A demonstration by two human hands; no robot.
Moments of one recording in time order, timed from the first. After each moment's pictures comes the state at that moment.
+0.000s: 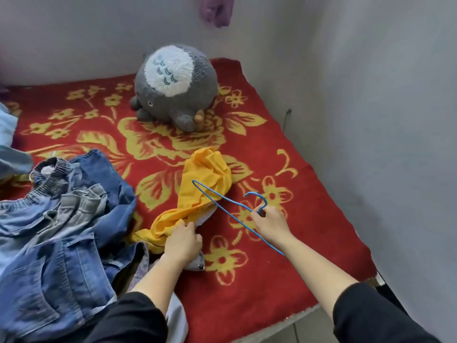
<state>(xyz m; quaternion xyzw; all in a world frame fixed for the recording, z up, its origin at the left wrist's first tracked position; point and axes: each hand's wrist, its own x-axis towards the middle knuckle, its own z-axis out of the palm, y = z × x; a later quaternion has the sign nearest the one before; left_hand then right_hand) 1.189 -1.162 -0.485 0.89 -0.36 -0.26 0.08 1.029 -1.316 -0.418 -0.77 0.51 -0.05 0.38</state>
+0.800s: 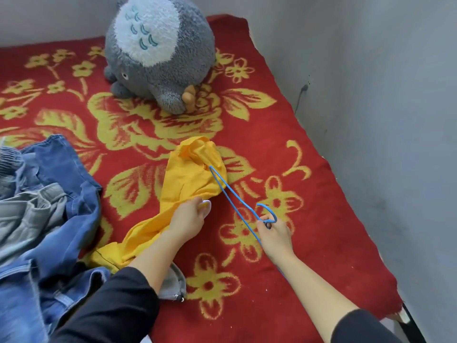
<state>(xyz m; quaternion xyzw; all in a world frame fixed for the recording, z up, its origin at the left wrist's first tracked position) 1.243 -1.312 -0.572 0.87 -0.35 -0.27 0.21 1.046 -1.417 -0.552 -0.69 0.57 -0.09 0.44</state>
